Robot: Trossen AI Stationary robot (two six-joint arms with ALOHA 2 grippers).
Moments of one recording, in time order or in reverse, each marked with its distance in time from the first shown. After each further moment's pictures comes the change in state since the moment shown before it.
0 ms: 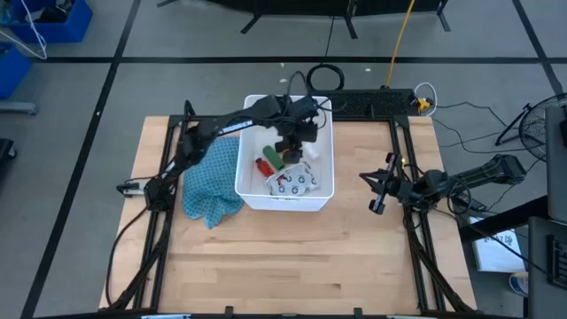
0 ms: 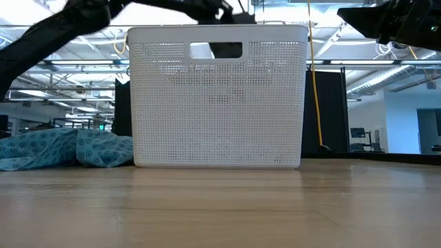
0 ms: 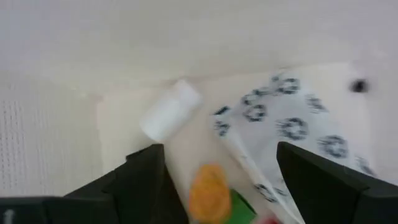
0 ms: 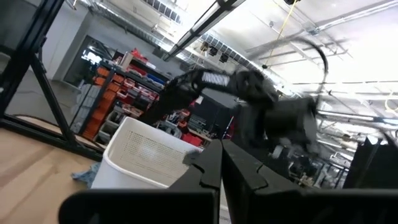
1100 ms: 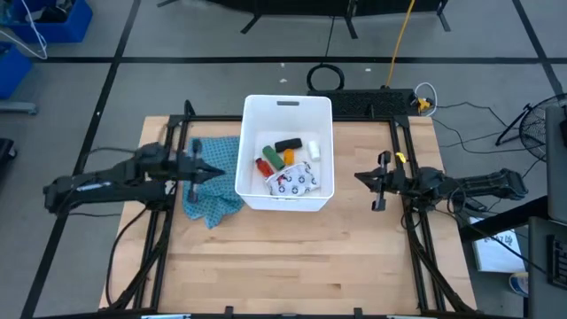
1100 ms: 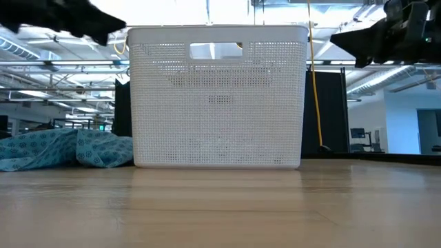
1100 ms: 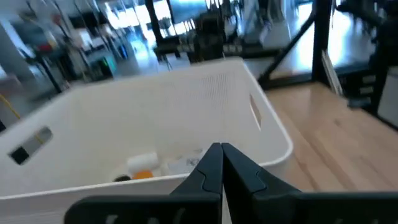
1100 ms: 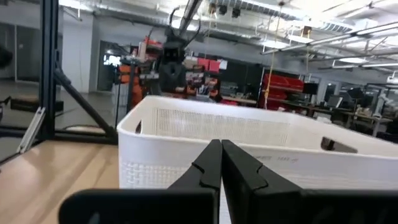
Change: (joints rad) left arm -0.134 -1.820 -1.906 1.126 0.074 -0.272; right arm -0.188 -0.104 0.000 -0.287 -0.177 0.457
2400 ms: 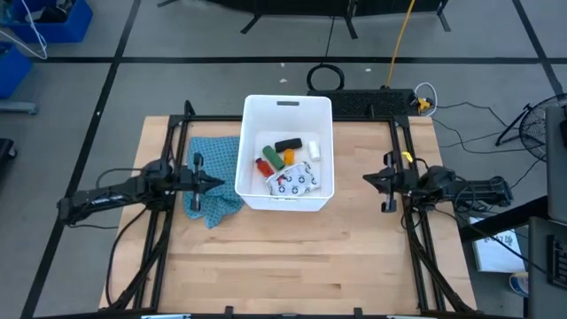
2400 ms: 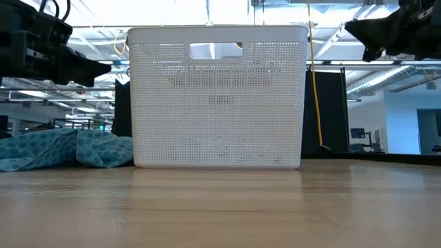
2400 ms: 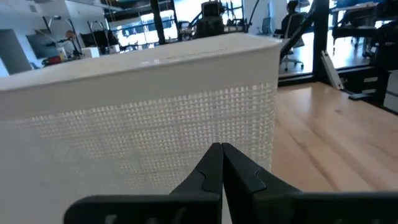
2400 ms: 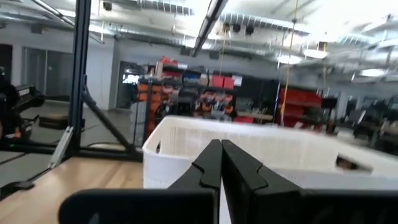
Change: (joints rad) left arm 0.039 -0.396 -0.442 0.150 0.038 -0.057; right arm -0.007 -0.301 0.010 -0.268 -0.086 0.048
